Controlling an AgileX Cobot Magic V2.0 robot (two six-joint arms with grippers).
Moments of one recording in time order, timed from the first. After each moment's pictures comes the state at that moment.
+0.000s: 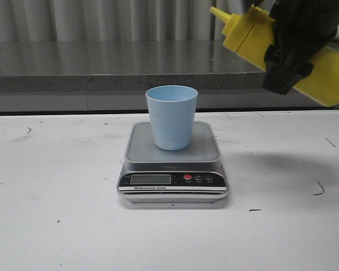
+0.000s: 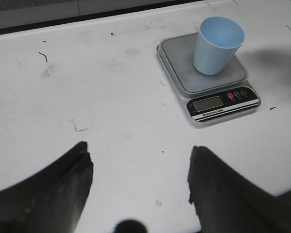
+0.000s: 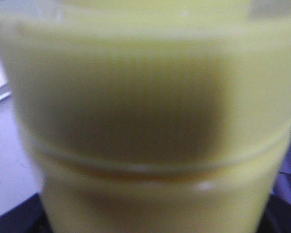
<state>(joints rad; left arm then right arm) -0.43 0.59 -0.80 0.03 0.91 -0.12 0.40 1.57 -1.16 -0.40 0.54 -0.38</state>
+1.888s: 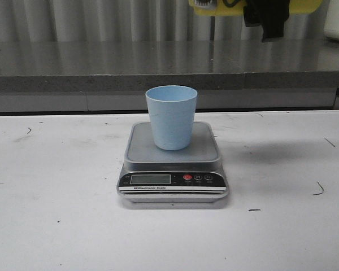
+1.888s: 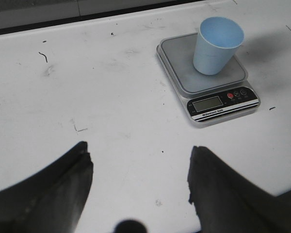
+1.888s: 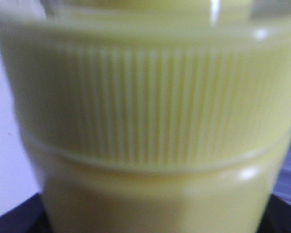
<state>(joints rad) -0.43 0.59 -0.80 0.03 0.91 -0.12 0.58 1.59 -1.20 -1.38 0.57 0.08</state>
